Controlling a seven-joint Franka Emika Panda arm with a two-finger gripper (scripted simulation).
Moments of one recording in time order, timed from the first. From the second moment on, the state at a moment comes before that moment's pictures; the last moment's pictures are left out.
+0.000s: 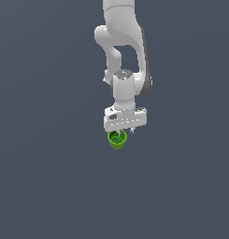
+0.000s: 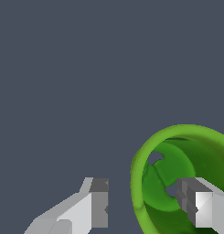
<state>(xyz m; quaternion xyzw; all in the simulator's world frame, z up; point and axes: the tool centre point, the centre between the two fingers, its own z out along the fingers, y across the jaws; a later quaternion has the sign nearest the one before) -0.021 0.058 0.094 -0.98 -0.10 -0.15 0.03</state>
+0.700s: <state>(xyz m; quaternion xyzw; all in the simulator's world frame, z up) -0.017 0.060 0.076 -0.98 -0.10 -0.15 0.03</state>
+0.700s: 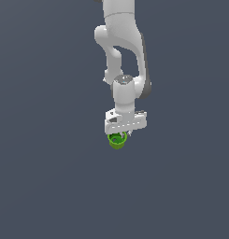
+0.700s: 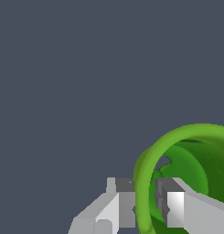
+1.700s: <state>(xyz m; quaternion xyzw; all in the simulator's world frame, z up) 0.003 0.009 0.083 -0.98 -0.10 -0.15 0.03</state>
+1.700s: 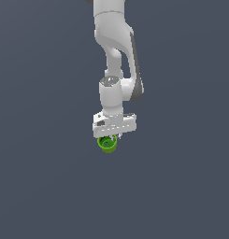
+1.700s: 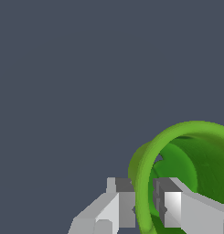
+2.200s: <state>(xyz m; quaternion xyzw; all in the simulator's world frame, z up) 0.042 -0.088 0.094 -0.98 -0.10 -0.15 0.03</state>
